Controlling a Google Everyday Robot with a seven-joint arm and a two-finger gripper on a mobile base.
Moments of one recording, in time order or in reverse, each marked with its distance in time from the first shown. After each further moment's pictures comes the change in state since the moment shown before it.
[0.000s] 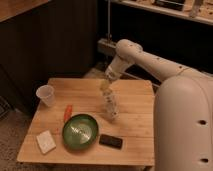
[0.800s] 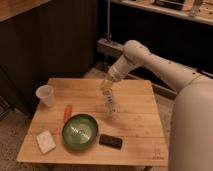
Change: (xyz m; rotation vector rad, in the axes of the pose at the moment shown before) arm 0.008 -0.022 -0.013 0.016 0.116 -0.289
